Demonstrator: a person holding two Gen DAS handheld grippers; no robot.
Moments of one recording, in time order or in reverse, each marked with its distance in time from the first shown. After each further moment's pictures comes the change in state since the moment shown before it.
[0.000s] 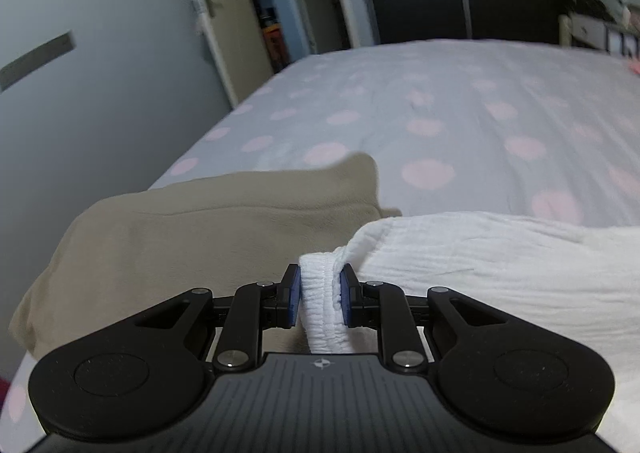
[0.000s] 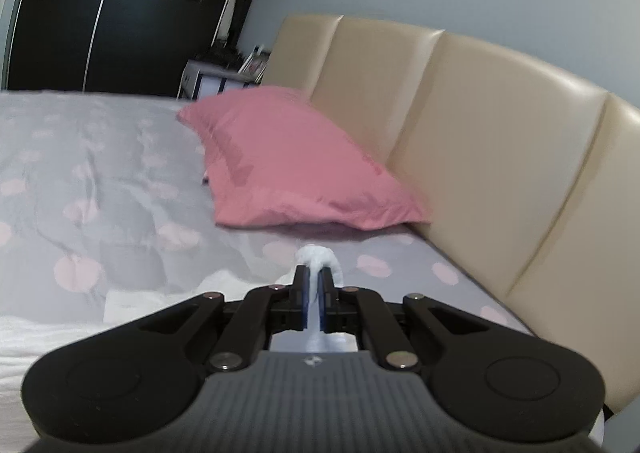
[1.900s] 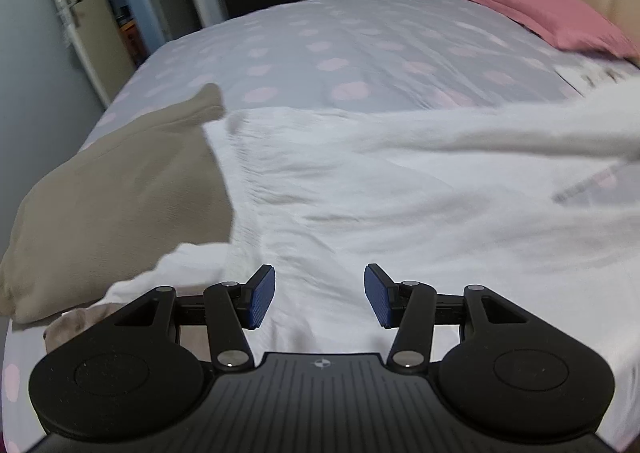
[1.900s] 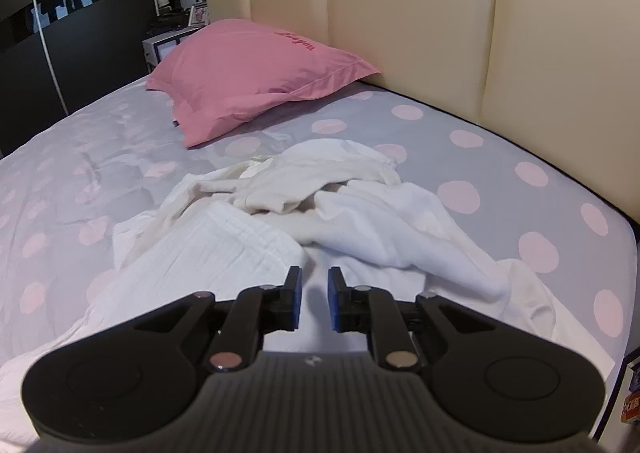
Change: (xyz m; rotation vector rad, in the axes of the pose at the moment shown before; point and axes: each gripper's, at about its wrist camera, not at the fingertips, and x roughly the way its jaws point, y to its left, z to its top) left arm -0.191 -0.002 -0.116 0.259 0.094 -0.377; right arm -0.082 -0.147 -0.087 0.397 0.269 0.151
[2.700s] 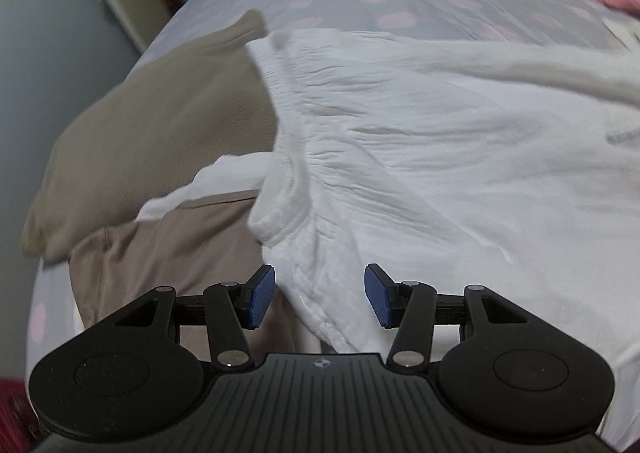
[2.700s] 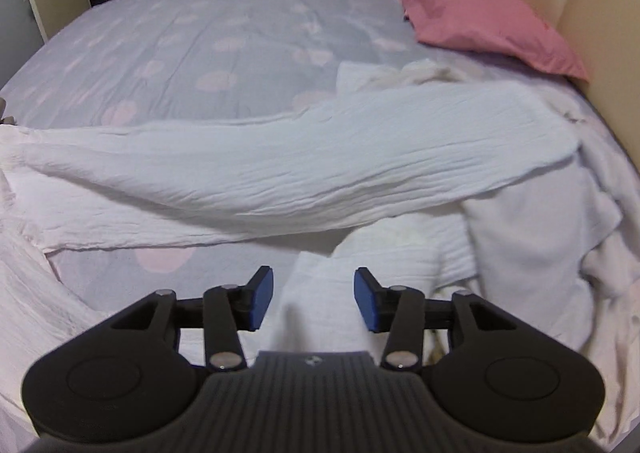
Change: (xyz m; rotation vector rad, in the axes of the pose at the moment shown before) left arm 0.012 0.013 -0.034 -0.087 0.176 0.141; right arm -0.049 0.110 -0.108 -0.522 0.256 0.343
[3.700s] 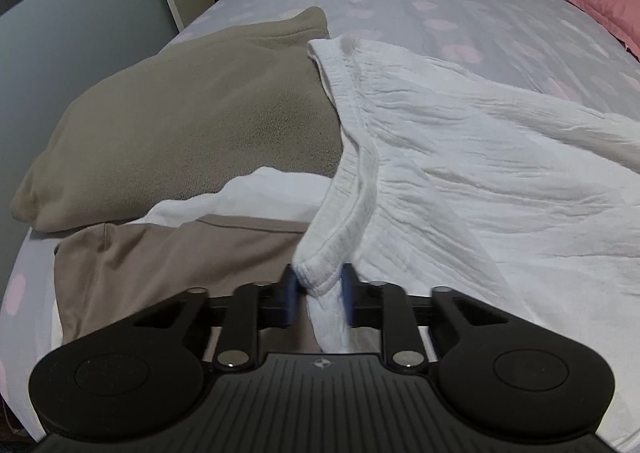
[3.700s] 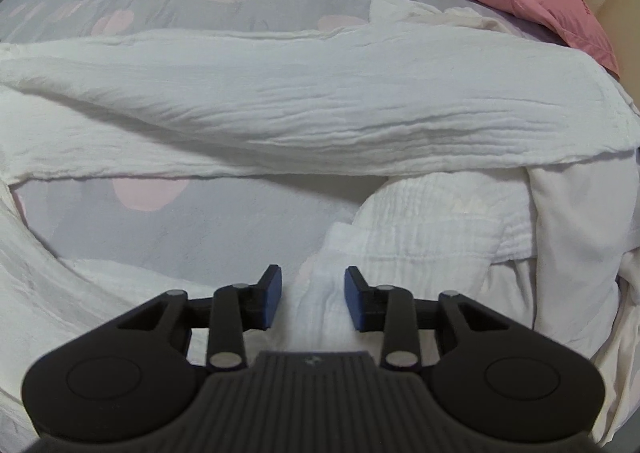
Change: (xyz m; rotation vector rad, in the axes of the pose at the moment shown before) left arm 0.038 0.037 0.013 -0.162 -0.052 0.011; right arm 0.052 0.028 -0.010 -0.135 0.189 -0.049
